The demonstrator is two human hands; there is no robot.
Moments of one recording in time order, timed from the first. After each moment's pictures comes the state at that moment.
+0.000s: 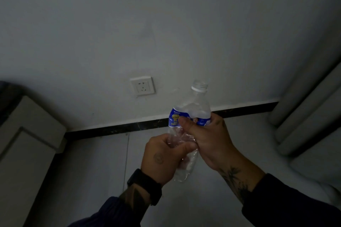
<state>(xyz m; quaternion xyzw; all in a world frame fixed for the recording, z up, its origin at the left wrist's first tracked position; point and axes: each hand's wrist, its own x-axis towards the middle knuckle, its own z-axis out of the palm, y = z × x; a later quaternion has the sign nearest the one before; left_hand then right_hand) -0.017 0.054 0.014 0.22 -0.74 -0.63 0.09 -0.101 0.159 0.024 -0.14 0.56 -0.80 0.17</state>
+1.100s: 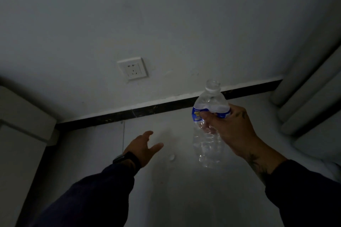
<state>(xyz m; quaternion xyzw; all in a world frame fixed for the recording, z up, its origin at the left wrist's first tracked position) -0.035 -0.051 -0.152 0.27 -0.91 -0.26 -0.15 -0.134 0.213 -0.035 -0.09 0.72 -0.67 0.12</state>
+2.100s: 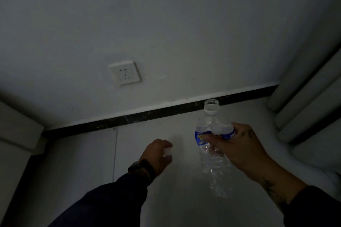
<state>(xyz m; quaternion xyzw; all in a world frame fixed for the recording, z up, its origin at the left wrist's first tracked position) -0.068 0.000 -0.161 0.15 -0.94 -0.28 -0.10 -0.130 0.241 -0.044 -0.12 0.75 -0.63 0.15</state>
